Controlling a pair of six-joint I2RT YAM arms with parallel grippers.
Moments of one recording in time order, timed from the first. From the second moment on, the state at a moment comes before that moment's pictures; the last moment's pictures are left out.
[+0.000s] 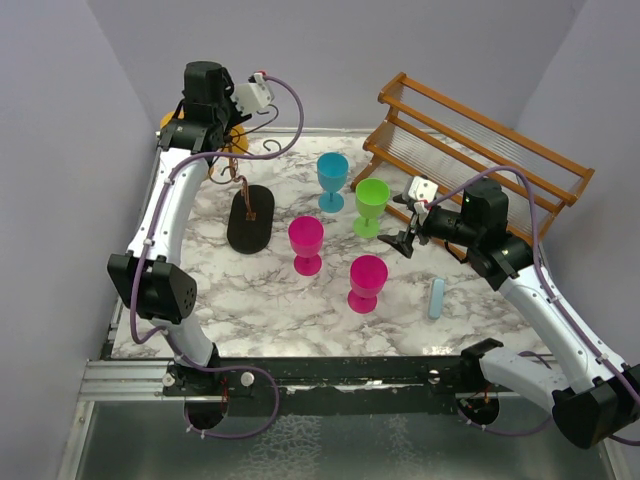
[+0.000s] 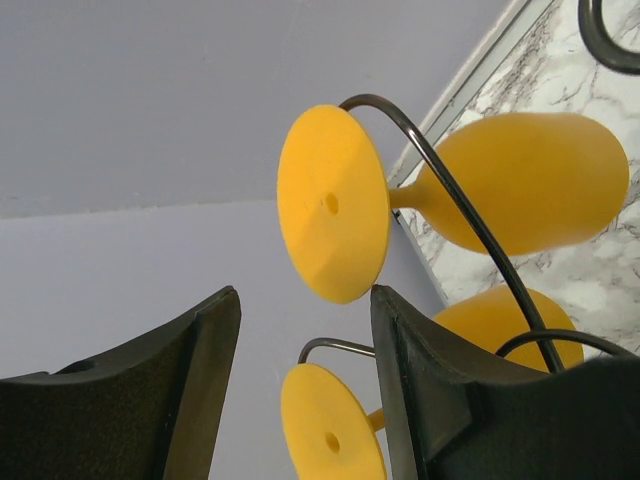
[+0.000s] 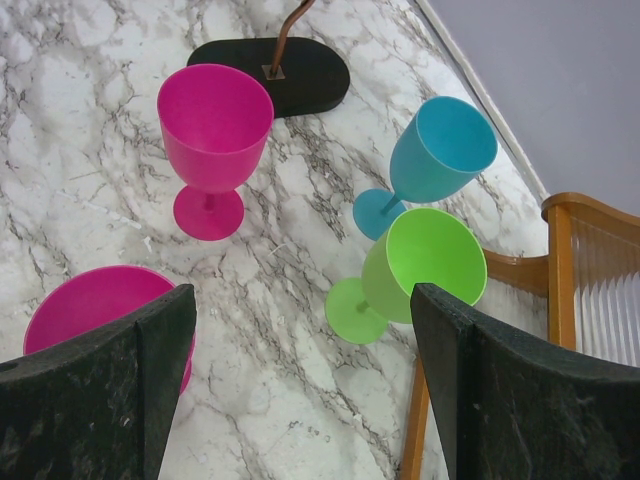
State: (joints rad) left arm -0.18 1.72 1.93 -0.60 -0.22 1.05; right arm 0.39 0.99 0.94 -0.26 -0.64 -0.52
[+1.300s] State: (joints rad) left arm -0.12 1.27 1.66 -0.43 0.00 0.61; right arm 0.38 1.15 1.05 -0.28 -0.55 -0.49
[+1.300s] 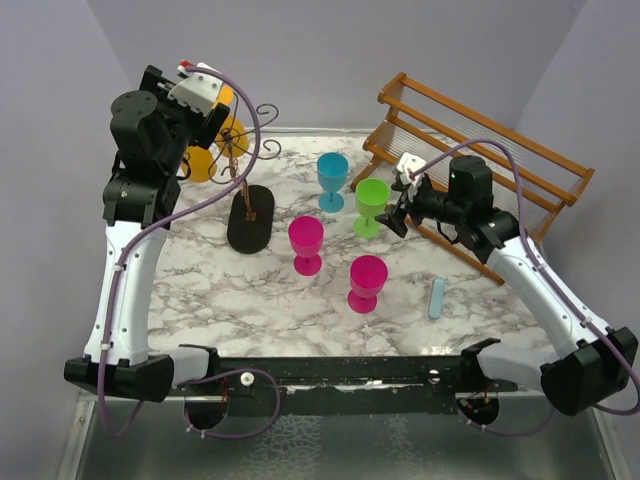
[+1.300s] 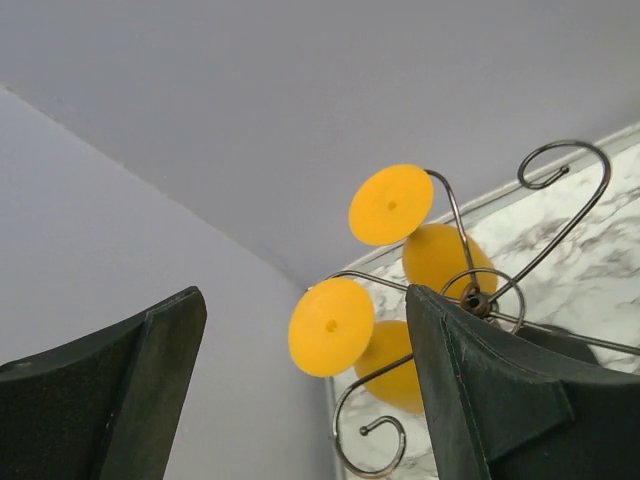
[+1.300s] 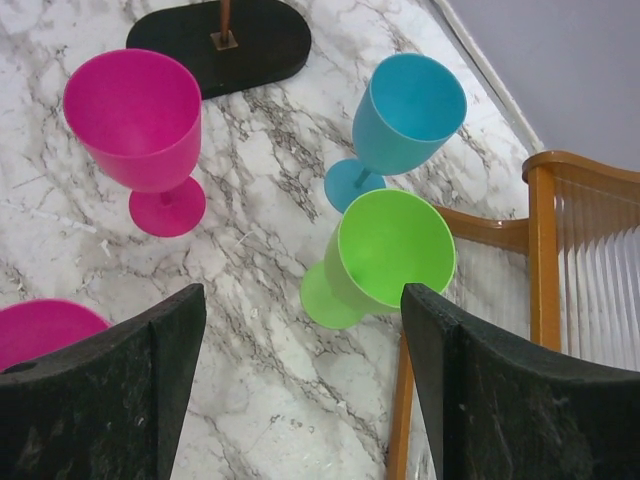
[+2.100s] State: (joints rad) left arm -0.12 1.17 1.59 -0.61 -0.02 0.35; right arm 0.54 1.35 1.26 -0.82 -0.57 -0.66
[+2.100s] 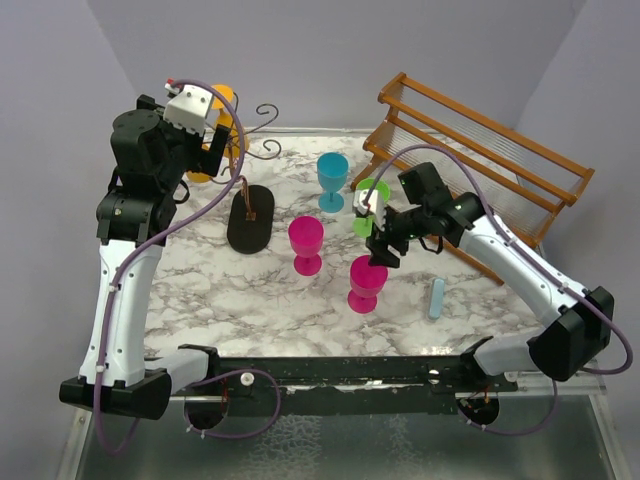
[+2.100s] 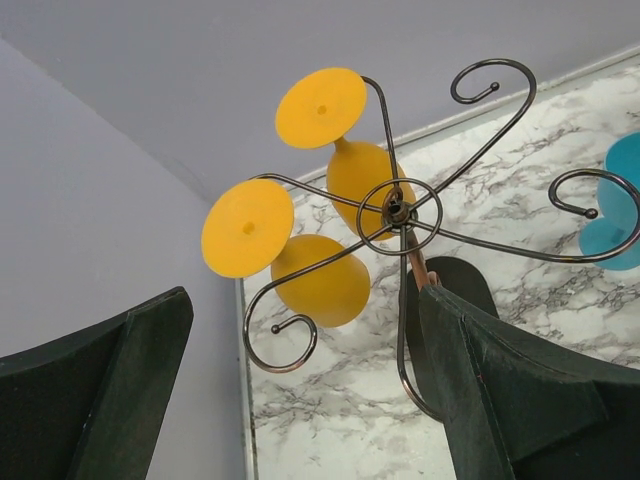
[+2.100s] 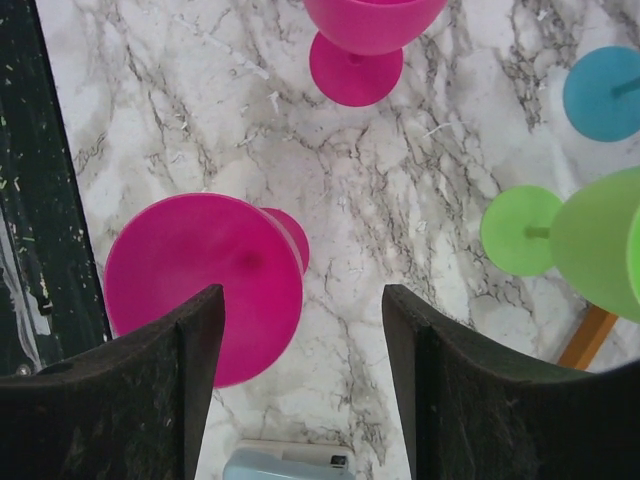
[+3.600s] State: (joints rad) left arm -0.12 1.45 1.90 -0.66 0.10 0.26; right arm 0.67 1.54 1.54 -1.02 -0.43 -0.73
